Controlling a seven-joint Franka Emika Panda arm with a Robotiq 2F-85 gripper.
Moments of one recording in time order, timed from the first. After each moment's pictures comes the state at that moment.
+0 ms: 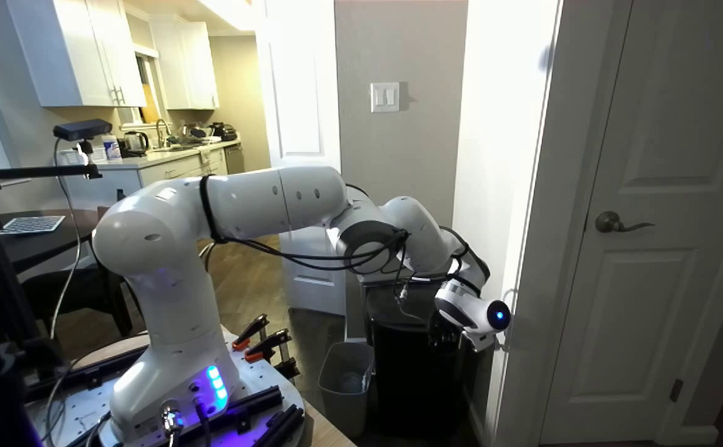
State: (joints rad) arm -0.55 1.48 0.27 -1.06 0.99 2.33 -0.23
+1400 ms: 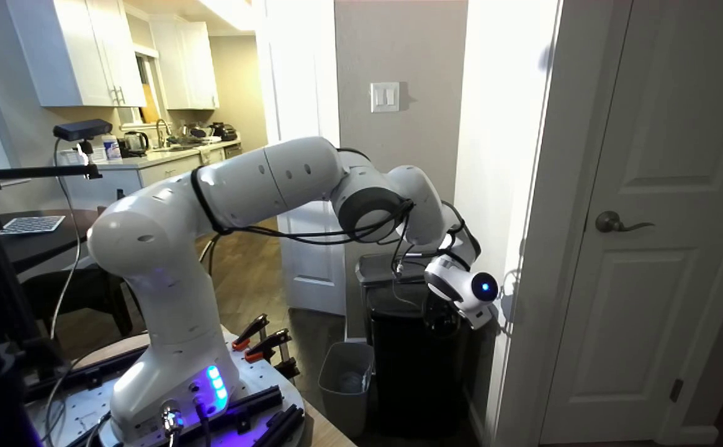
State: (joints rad) arm -0.61 1.28 0.39 -1.34 1.02 2.59 -0.39
